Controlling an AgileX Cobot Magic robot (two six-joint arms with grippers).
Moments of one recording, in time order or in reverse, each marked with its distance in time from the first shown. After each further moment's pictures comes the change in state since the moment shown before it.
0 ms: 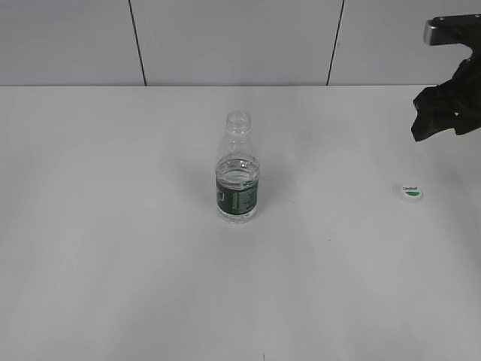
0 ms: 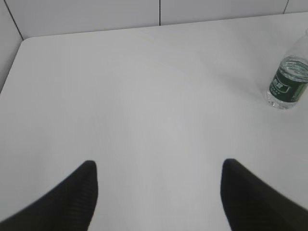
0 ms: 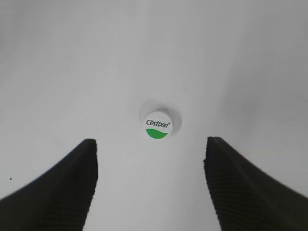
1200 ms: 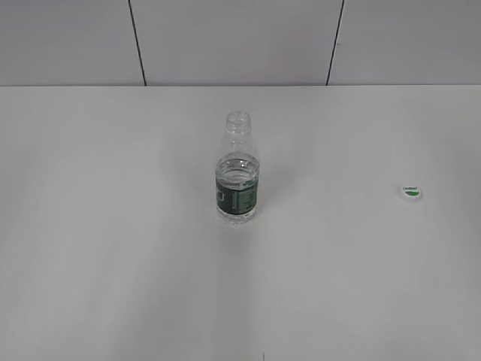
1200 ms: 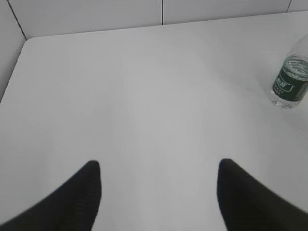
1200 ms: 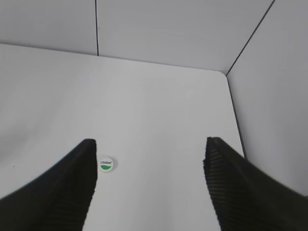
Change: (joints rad) left arm 0.000 0.000 0.000 0.008 0.002 0.000; right arm 0.000 -0.882 0.044 -0.193 0.169 0.125
